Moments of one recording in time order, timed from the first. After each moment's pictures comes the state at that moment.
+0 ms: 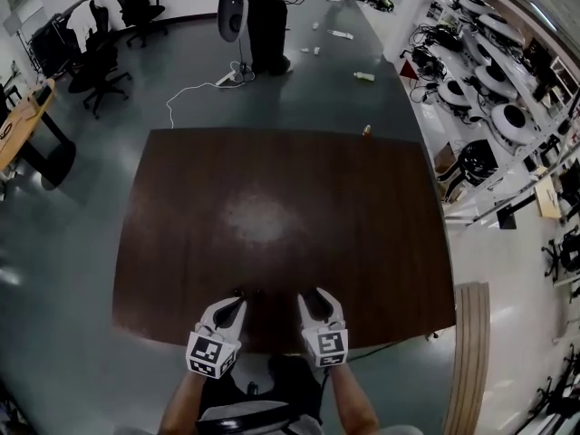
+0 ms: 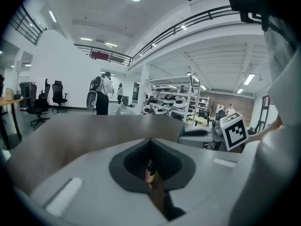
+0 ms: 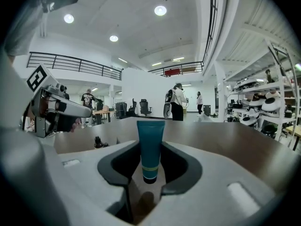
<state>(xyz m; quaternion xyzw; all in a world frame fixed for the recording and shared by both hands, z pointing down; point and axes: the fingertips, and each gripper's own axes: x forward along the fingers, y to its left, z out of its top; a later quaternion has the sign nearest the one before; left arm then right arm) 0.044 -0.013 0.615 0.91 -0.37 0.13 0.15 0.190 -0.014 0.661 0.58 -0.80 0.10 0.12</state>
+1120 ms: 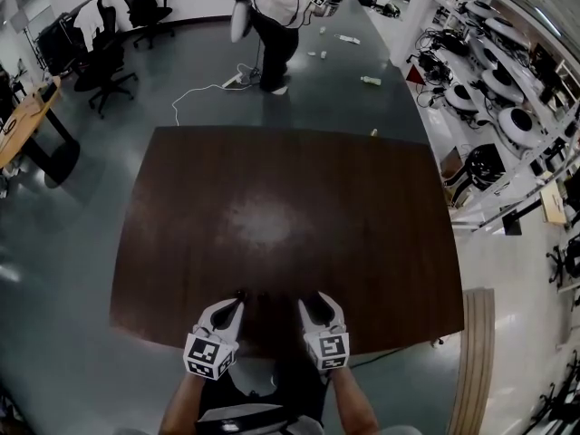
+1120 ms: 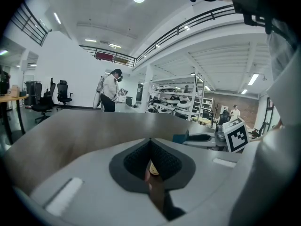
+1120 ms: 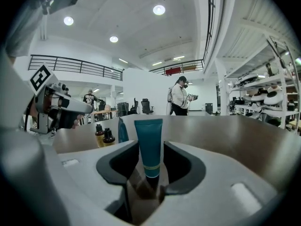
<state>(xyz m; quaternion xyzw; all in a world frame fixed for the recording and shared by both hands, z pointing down) 0.016 -0.016 0.644 0.90 -0.39 0.12 0.15 0.173 -0.011 0.704 0.57 -0.80 0.11 0.11</state>
